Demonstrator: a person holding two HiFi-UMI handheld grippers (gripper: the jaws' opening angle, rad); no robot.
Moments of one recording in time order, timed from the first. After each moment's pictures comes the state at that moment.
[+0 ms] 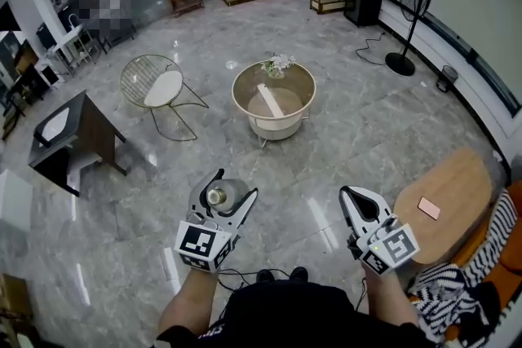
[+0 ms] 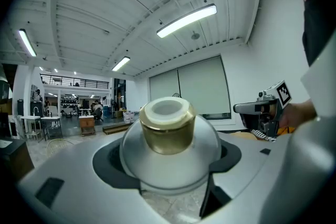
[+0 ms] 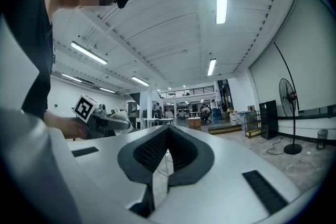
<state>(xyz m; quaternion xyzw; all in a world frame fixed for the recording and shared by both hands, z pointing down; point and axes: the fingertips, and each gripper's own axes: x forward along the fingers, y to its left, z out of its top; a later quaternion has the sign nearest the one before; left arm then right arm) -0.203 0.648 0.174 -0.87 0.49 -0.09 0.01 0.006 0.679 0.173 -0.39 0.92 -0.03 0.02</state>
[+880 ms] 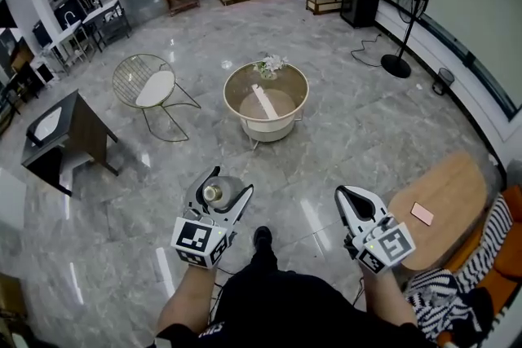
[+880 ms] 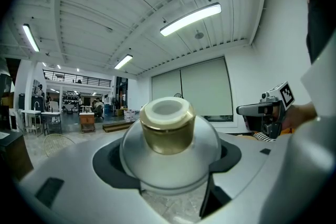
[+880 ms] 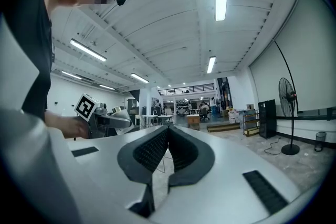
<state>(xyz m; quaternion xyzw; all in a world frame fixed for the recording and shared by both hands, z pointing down) -0.175 0.614 0.189 -0.86 0.50 -0.07 -0.01 0.037 0.649 0.185 -0.39 0.92 -0.03 0.00</state>
